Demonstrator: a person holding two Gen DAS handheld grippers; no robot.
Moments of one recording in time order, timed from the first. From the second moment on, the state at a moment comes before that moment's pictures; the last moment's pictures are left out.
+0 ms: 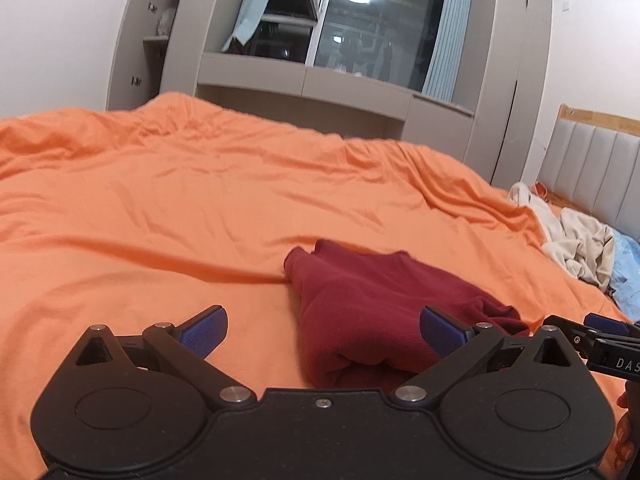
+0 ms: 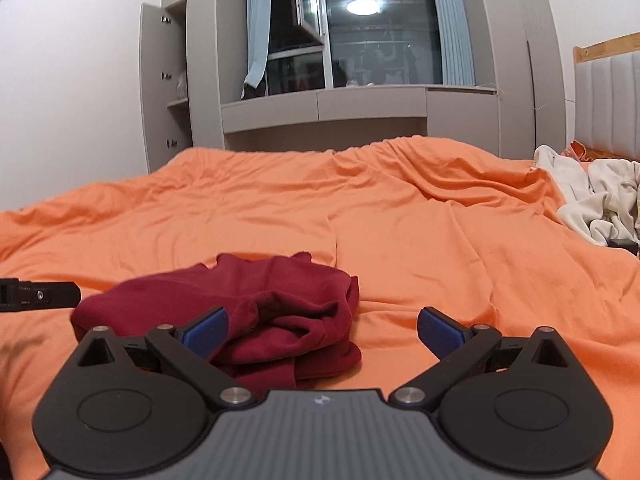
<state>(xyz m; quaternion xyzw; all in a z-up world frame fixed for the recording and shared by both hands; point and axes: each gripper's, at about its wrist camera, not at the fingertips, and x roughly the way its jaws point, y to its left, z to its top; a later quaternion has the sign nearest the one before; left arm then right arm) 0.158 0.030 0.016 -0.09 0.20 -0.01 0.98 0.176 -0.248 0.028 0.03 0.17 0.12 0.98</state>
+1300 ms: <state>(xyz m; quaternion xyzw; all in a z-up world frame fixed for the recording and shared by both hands) 0.012 0.016 -0.008 -0.04 0.15 -0.01 0.99 0.018 -0.254 0.008 0.02 0.10 0.11 0.99</state>
